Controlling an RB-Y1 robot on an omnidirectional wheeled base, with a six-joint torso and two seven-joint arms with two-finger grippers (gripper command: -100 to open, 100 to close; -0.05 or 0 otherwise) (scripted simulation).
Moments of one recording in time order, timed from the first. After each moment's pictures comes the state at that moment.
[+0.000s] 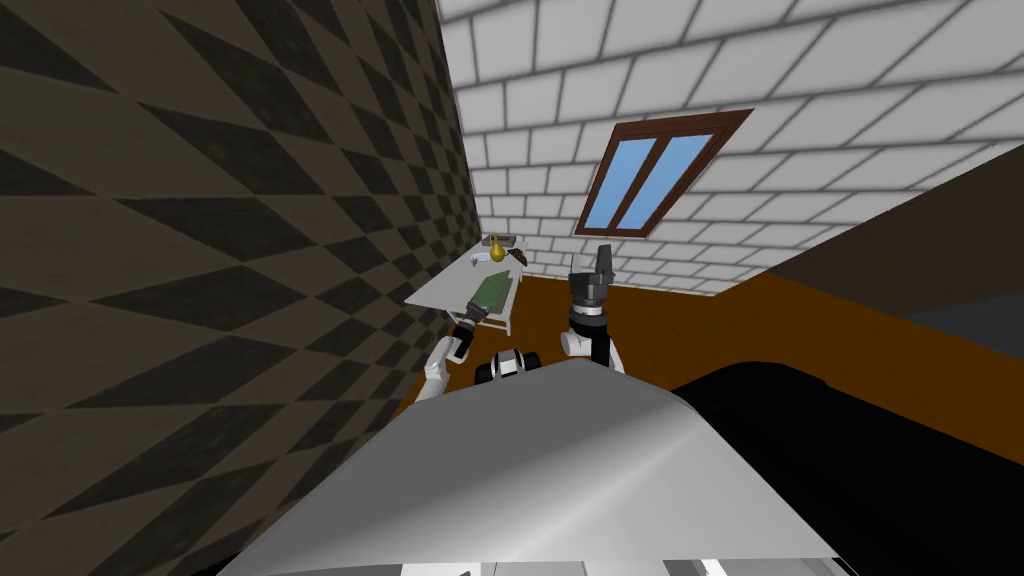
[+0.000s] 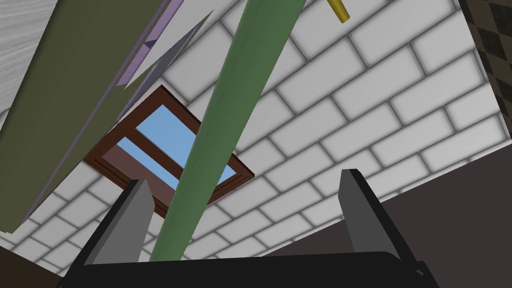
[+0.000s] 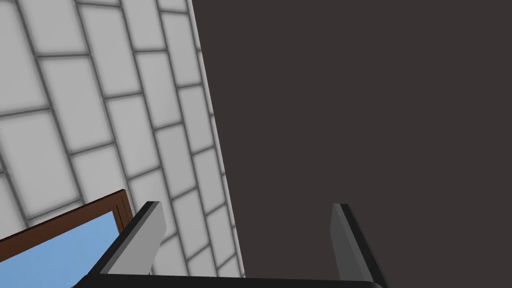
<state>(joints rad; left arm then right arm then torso) 0.01 0.21 -0.27 -1.52 -0.97 -0.22 -1.05 0.47 0.04 0.01 -2.38 0.12 -0.60 -0.04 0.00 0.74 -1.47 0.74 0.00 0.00</state>
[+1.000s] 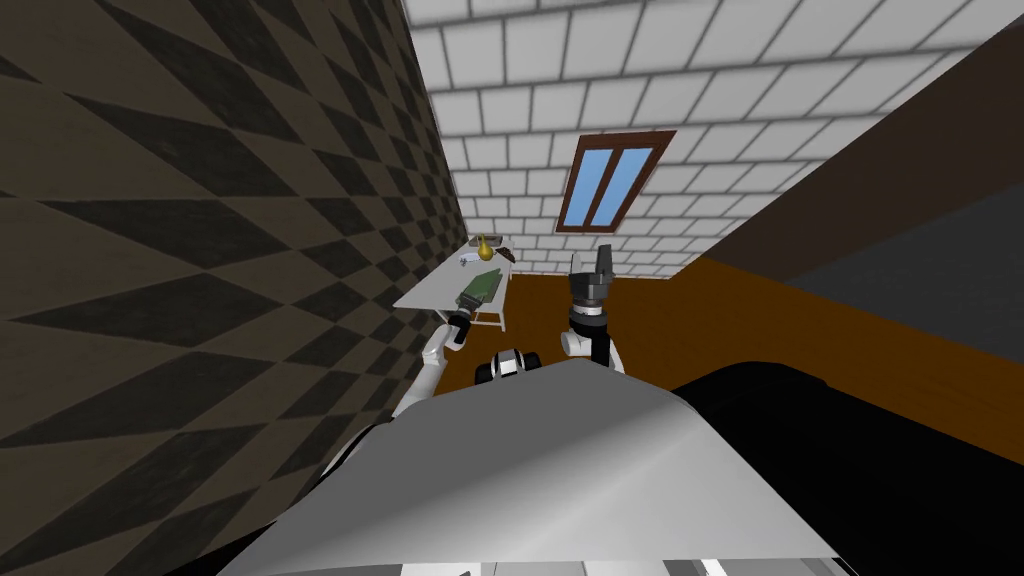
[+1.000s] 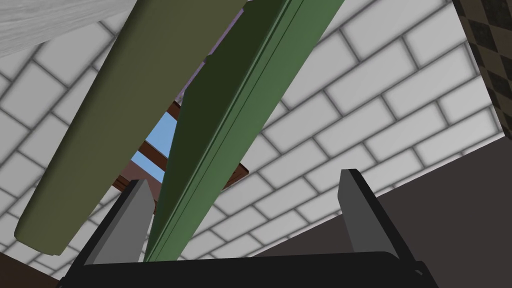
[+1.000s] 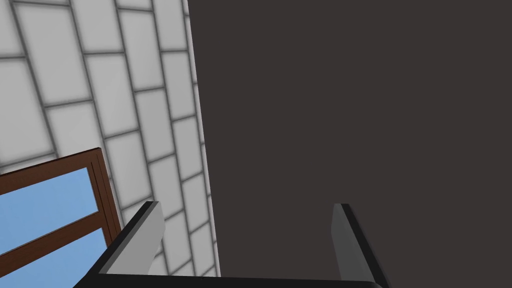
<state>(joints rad) -0.13 0.27 -0.28 -1.50 -1.00 -0.02 -0.92 0.47 0.04 0.01 -2.38 0.12 -0.60 -0.04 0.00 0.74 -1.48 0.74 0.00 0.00</state>
